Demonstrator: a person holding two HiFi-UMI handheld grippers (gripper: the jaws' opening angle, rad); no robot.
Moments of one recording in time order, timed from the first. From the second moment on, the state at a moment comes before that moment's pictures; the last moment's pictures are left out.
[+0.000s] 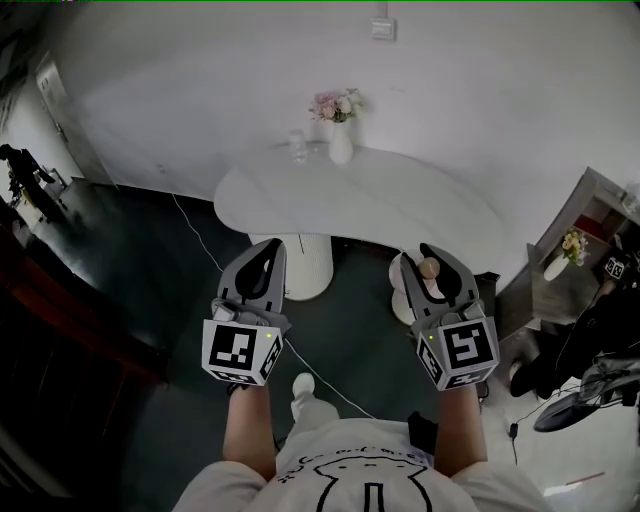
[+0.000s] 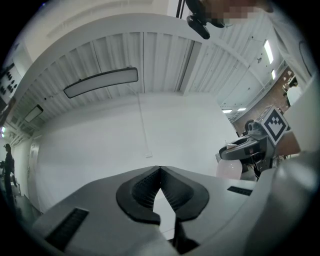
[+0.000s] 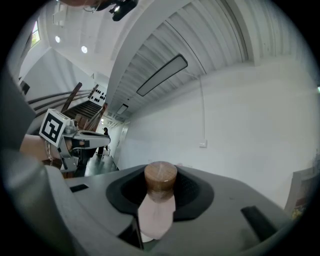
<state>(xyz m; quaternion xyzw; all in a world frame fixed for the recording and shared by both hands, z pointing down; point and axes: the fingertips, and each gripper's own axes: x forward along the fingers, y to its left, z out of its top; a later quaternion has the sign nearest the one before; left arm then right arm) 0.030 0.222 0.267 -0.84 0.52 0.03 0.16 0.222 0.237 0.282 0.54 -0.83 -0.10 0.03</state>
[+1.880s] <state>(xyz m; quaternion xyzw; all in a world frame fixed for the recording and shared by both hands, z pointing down) -0.123 -0.119 0.308 -0.88 0.47 0.04 0.10 0.071 -0.083 0.329 0.59 -0.80 -0.04 0.08</state>
